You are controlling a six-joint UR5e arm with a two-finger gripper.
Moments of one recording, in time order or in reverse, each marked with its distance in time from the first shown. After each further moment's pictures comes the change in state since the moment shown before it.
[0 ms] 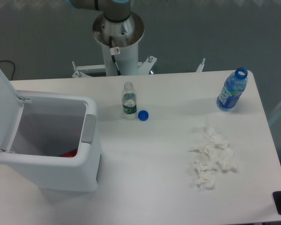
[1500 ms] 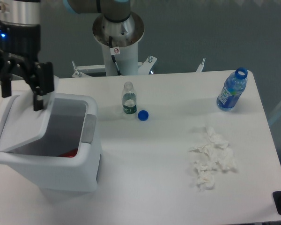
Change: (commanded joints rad) arm 0.233 0.006 -0.031 0.018 0.138 0.020
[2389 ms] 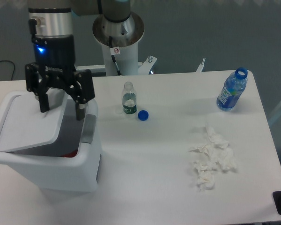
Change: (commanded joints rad) arm 0.077 -0.026 -0.009 0.035 0.072 0.000
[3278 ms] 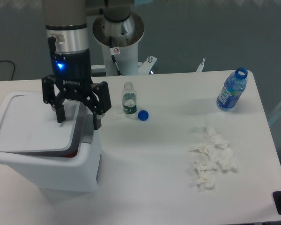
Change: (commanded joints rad) arm 0.028 -0.038 -0.008 0.000 0.002 0.000
